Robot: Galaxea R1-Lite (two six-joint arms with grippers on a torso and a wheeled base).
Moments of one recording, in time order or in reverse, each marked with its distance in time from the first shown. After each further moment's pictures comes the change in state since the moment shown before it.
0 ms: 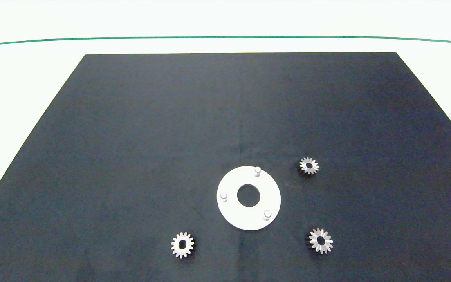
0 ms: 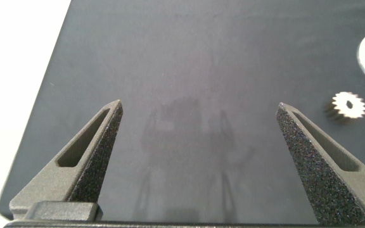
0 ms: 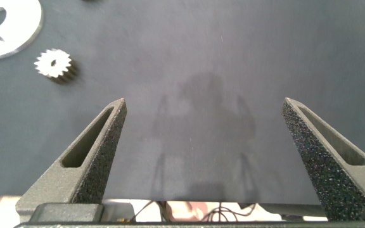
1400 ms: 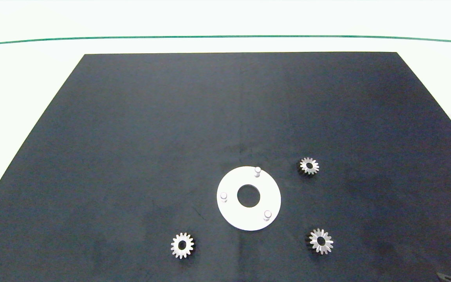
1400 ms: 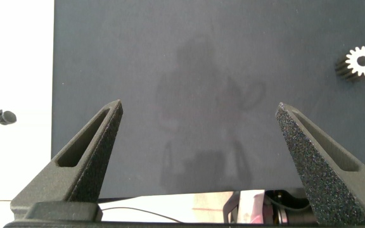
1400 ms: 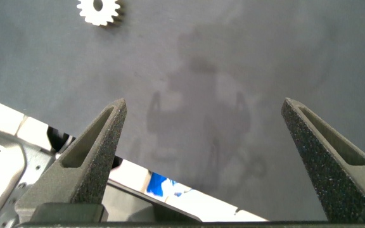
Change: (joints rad) left arm -0.020 0.244 -0.240 0.229 0.001 0.146; right arm 0.397 0.797 -0.459 0.227 -0.093 -0.103
